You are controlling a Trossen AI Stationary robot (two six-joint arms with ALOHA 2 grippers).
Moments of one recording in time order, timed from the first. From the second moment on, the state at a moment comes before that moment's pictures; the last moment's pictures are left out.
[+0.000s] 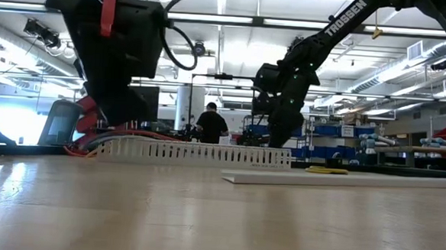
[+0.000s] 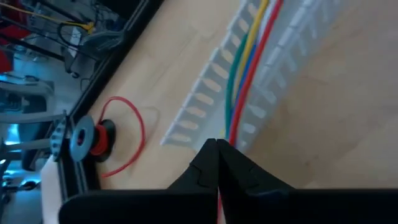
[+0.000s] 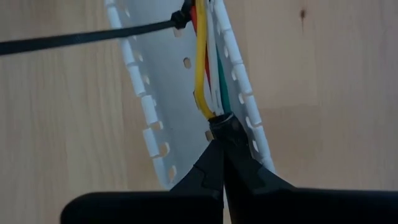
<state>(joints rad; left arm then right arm) -0.14 1.64 0.92 -1.00 -0.84 -0.95 -0.60 1.95 1.34 -0.59 -0.24 -0.50</state>
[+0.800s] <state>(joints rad) -0.11 1.30 0.82 -0.67 -0.41 -0.73 -0.60 1.95 1.34 -0.57 -0.31 -0.50</state>
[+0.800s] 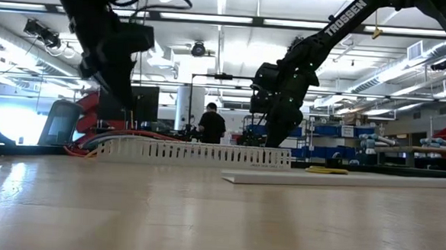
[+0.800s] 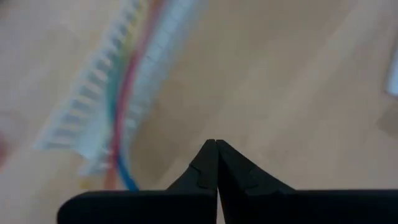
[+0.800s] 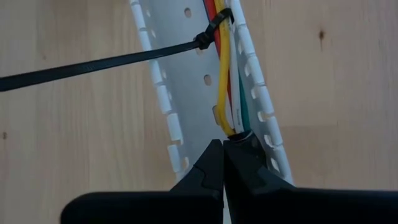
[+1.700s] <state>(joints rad) -0.10 1.54 0.78 -0.94 -0.72 -0.95 -0.60 1.95 1.34 -0.58 -0.31 -0.49</state>
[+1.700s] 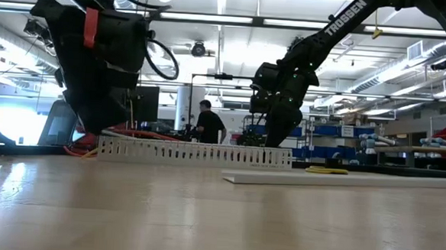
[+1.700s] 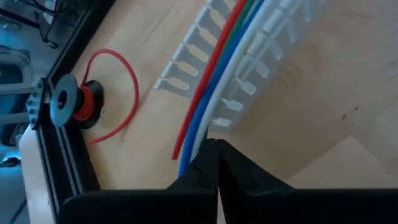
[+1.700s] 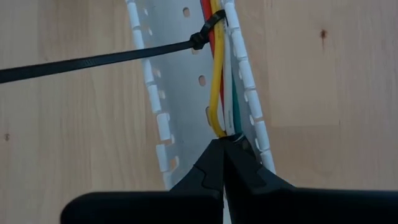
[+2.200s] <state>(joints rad) 0.00 1.40 0.60 -0.70 -0.61 -0.81 -0.59 1.95 1.34 -0.58 -0.31 -0.49</state>
